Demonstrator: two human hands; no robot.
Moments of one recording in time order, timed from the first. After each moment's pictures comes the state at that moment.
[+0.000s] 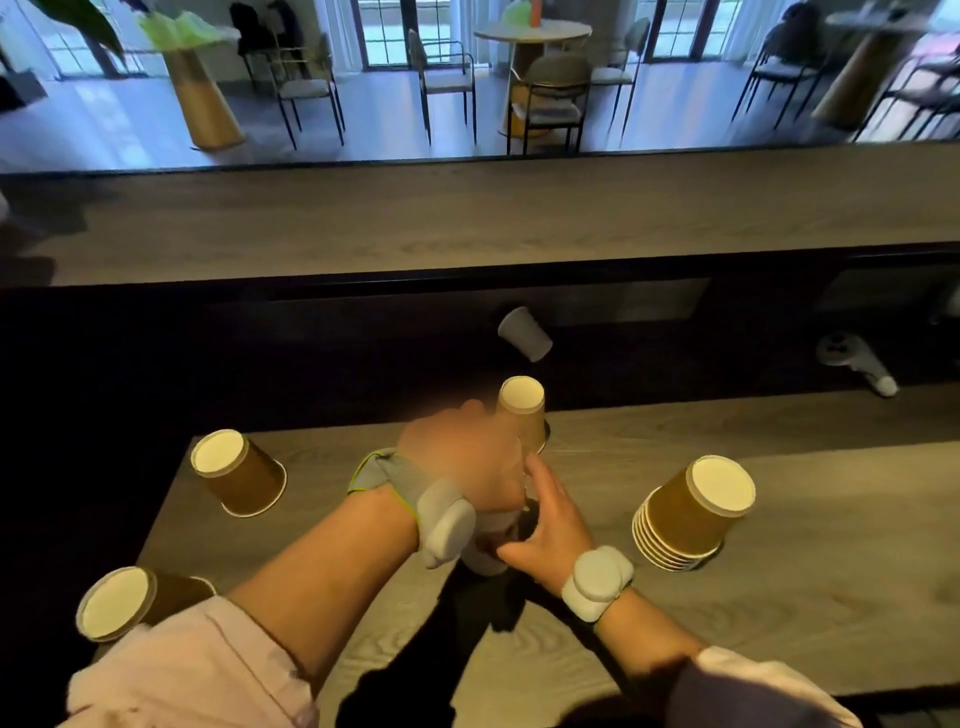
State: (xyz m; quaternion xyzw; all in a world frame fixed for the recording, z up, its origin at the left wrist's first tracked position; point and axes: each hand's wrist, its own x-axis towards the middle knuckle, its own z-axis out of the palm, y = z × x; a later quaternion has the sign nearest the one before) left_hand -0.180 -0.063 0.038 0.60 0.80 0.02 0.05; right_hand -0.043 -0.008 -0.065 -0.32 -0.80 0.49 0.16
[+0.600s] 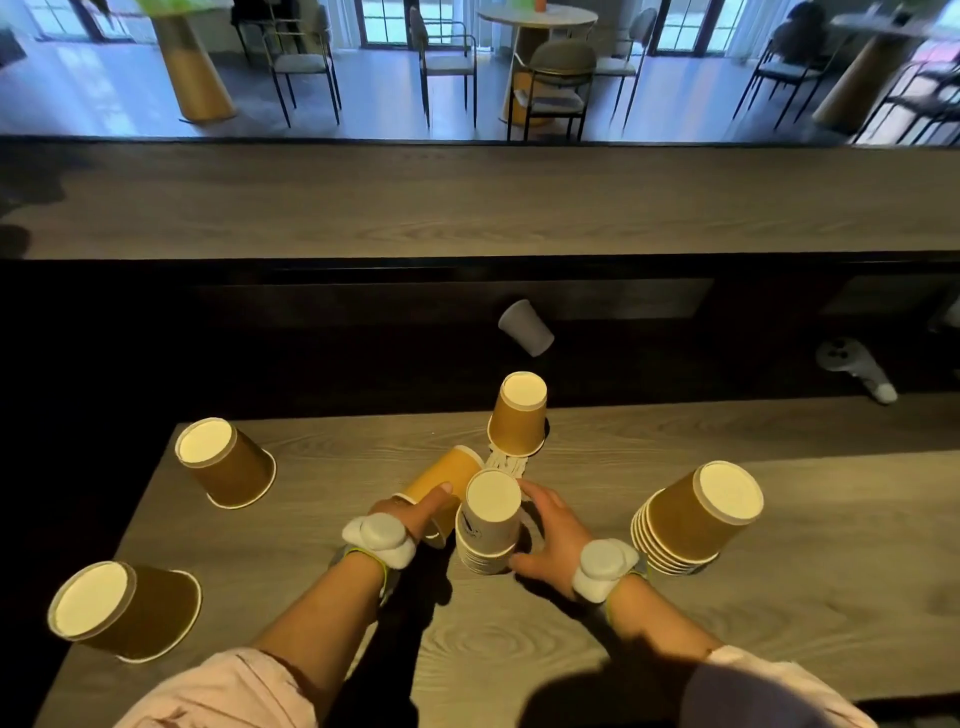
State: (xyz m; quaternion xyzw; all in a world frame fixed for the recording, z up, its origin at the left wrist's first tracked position) left_hand -0.224 -0.101 -0.087 0.19 0.84 0.23 0.44; right_hand -0.036 0.017 -0.101 -0.34 -0.83 0.45 0.00
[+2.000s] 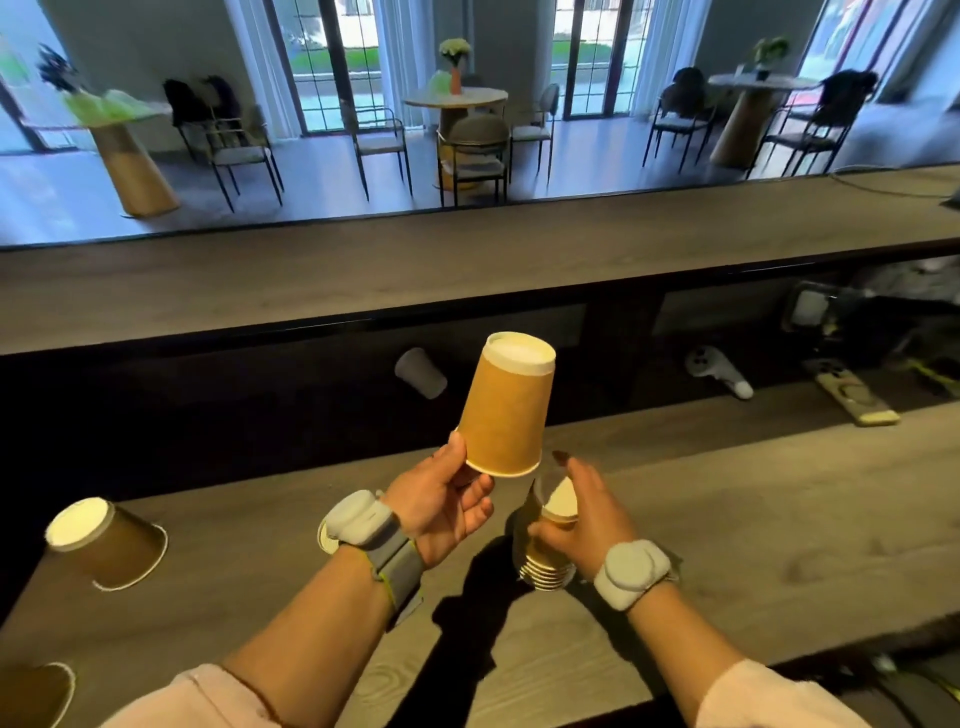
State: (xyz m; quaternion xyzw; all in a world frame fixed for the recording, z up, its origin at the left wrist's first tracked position) left_hand -0.049 0.000 0.049 0.08 0.47 0.63 0.61; right_hand 0.110 0.090 -0.013 -0.47 -0.81 0.33 0.12
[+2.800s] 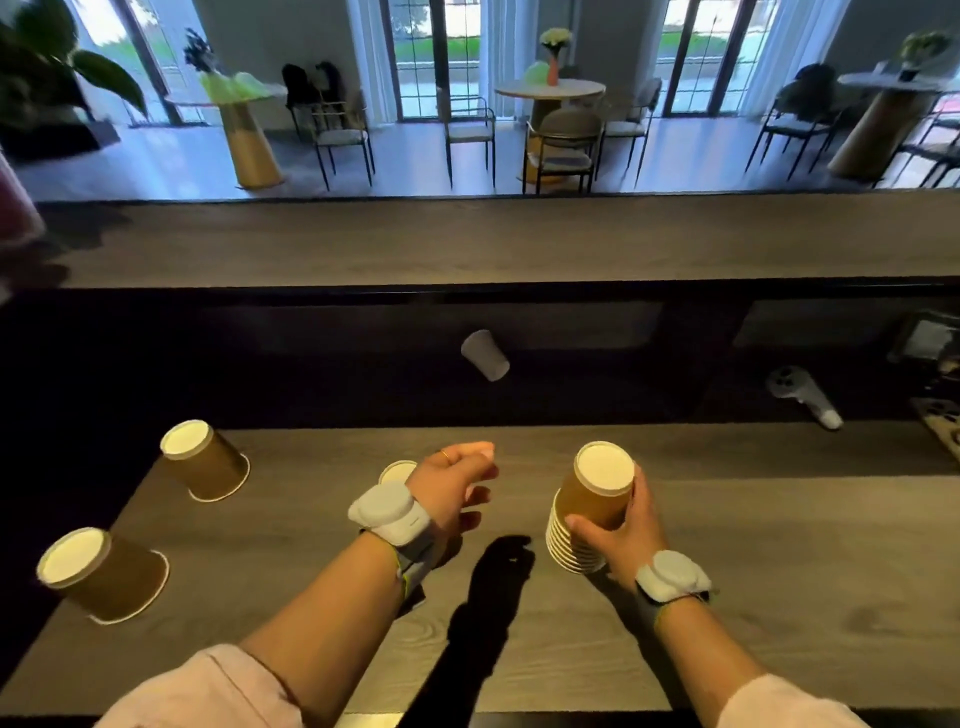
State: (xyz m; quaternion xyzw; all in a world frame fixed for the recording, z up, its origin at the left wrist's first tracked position) left_hand -0.059 -0.041 0.032 0.12 0.67 0.57 0.46; right_hand 0.116 0.089 -0.053 -0.48 -0.70 0.49 0.20
